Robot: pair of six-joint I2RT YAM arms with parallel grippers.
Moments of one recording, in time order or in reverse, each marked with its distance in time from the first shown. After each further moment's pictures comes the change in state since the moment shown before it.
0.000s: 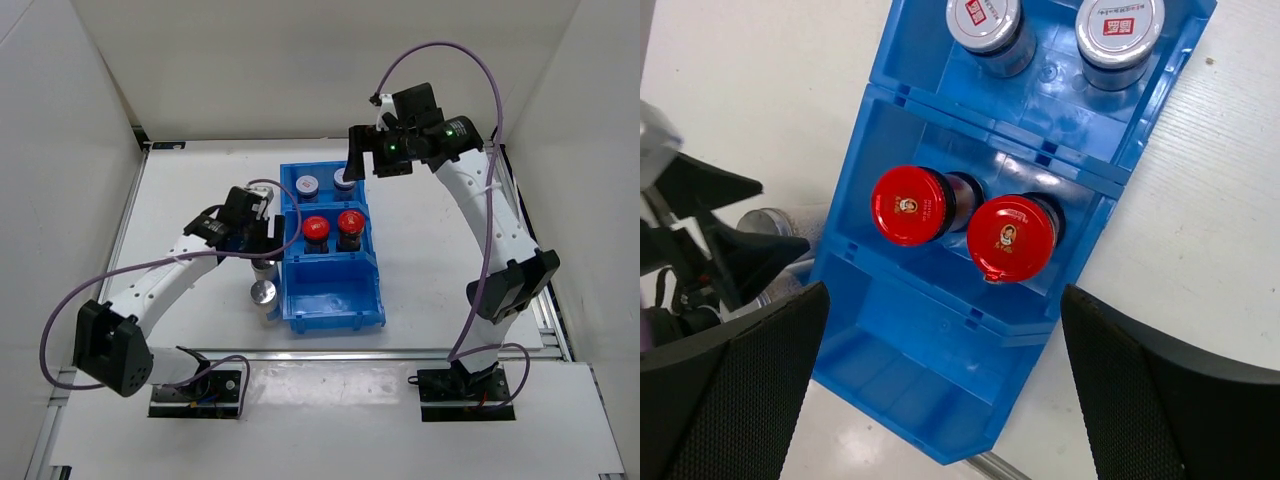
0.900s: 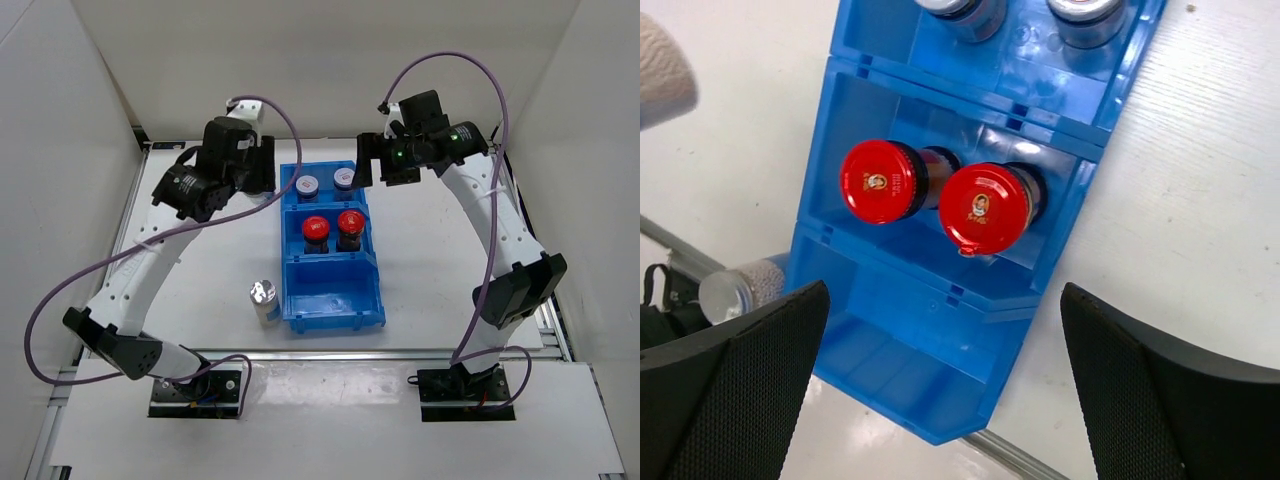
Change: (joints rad) left arm -0.038 0.126 0.659 -0.193 -0.245 0.056; right arm -0.045 -0.048 -0.103 0.000 -0.013 0.005
